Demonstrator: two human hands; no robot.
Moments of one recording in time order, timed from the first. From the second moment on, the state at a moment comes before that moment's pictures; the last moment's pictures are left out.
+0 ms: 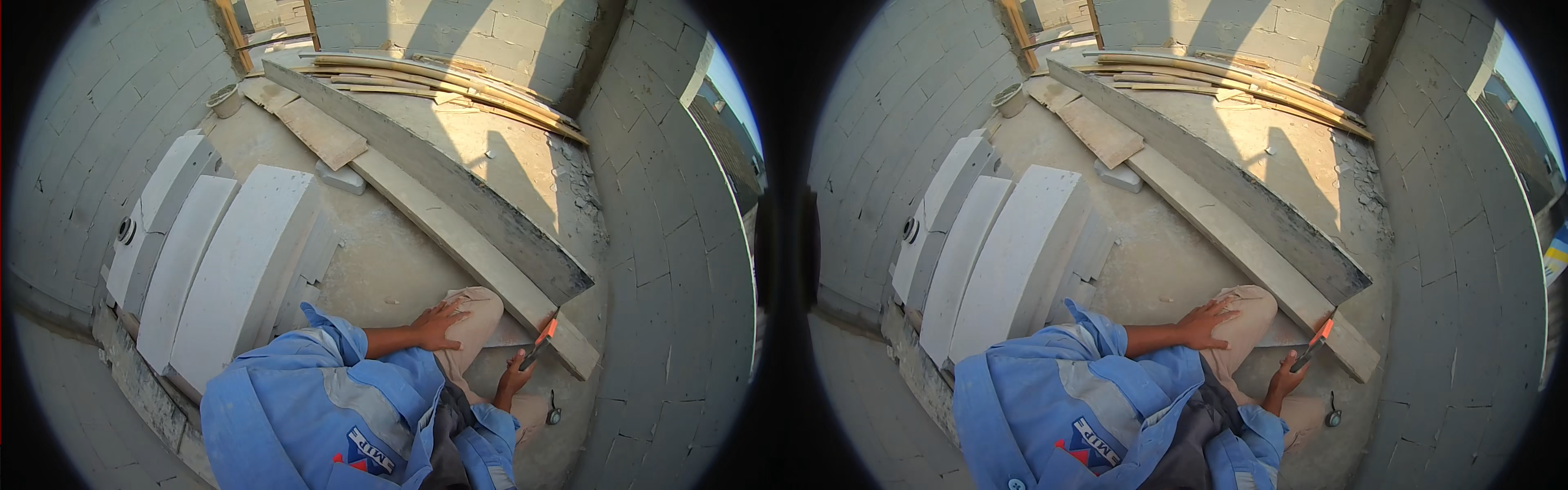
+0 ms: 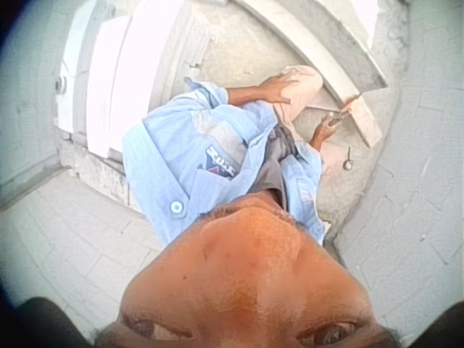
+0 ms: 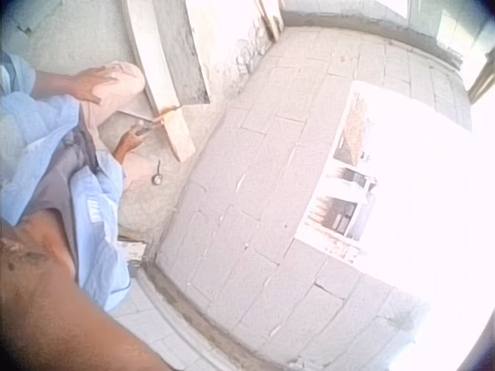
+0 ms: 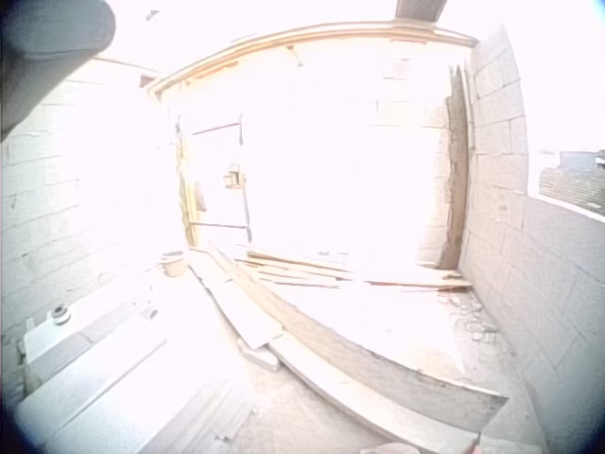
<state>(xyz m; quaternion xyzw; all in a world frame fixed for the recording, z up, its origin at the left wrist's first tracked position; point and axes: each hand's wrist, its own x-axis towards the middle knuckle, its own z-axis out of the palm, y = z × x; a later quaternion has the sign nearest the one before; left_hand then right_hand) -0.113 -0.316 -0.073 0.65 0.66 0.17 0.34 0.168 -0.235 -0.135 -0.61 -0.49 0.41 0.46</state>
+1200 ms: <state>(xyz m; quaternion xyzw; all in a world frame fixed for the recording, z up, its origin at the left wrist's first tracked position) -0.115 -0.316 -0.074 0.66 0.65 0.18 0.31 0.163 -0.233 -0.126 -0.59 -0.43 0.49 0.48</state>
